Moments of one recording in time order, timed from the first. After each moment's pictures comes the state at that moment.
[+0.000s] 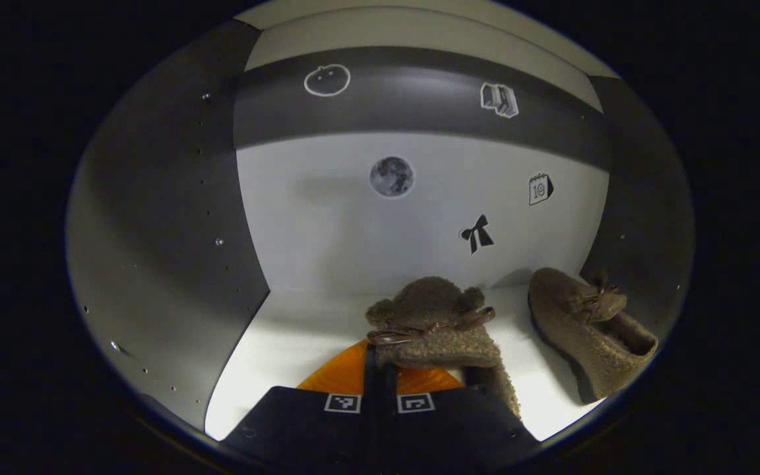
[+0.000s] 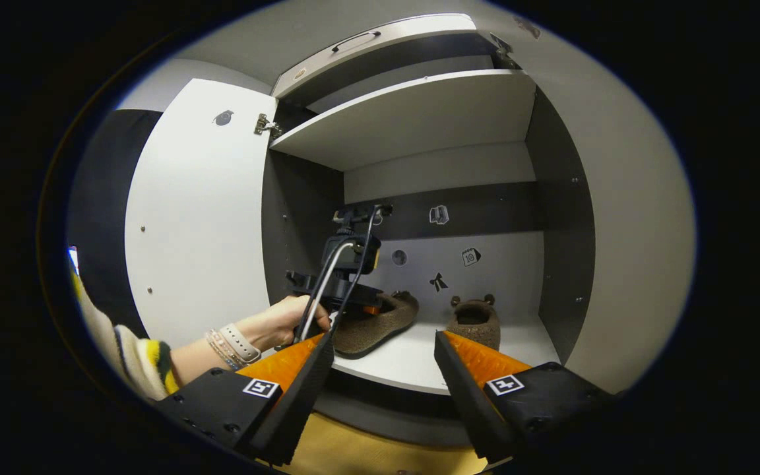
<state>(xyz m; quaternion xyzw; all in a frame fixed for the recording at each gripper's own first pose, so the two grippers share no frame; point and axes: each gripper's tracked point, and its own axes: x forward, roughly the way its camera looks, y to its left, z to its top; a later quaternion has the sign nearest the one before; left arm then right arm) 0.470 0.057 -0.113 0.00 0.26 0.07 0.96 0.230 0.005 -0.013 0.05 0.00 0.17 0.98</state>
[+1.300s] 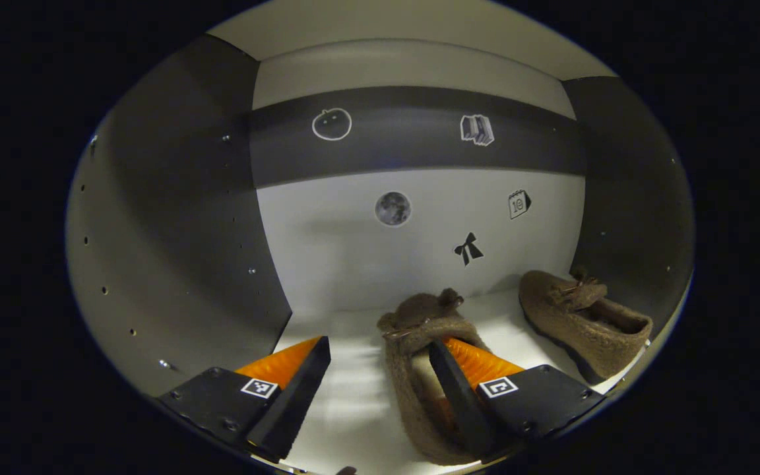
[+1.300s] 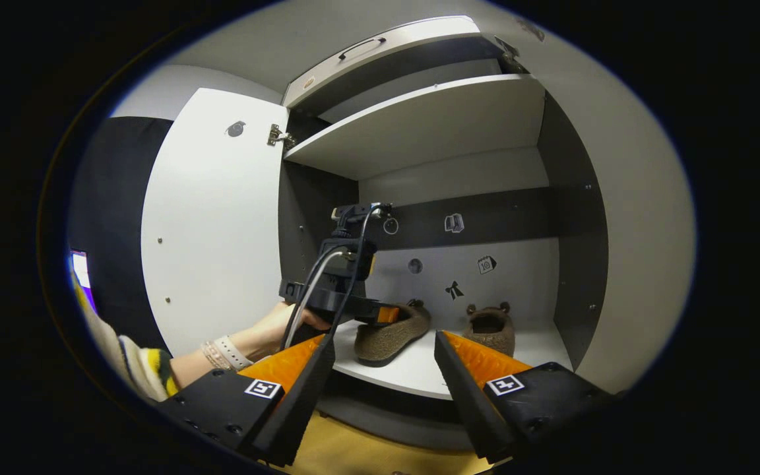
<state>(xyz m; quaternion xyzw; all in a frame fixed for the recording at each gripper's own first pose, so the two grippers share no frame) 0.430 0.059 -0.067 0.04 0.19 0.05 0.98 0.223 0.017 0.003 0.06 -0.02 0.20 0.98</state>
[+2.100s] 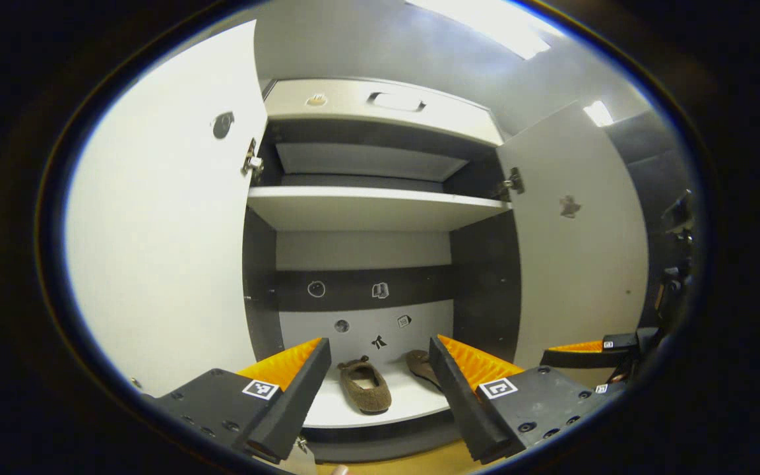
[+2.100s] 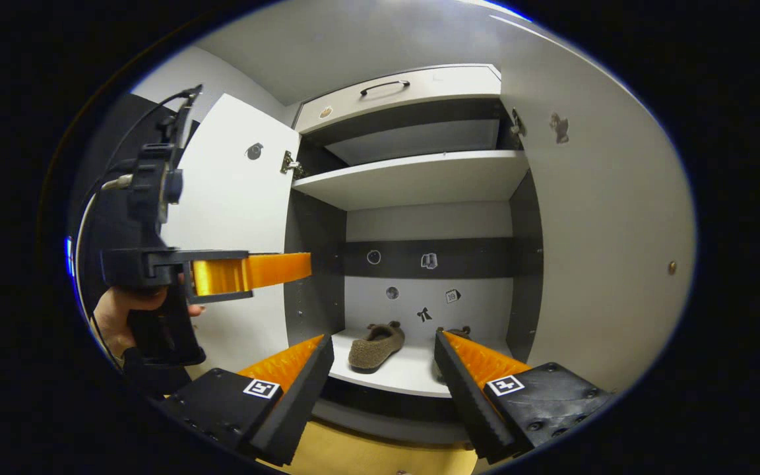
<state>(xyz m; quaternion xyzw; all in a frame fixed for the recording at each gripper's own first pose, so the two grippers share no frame) 0.159 -0.013 0.117 0.05 -0.05 -0.07 0.99 0.129 0.011 0.062 0.02 -0.07 0.10 0.99</state>
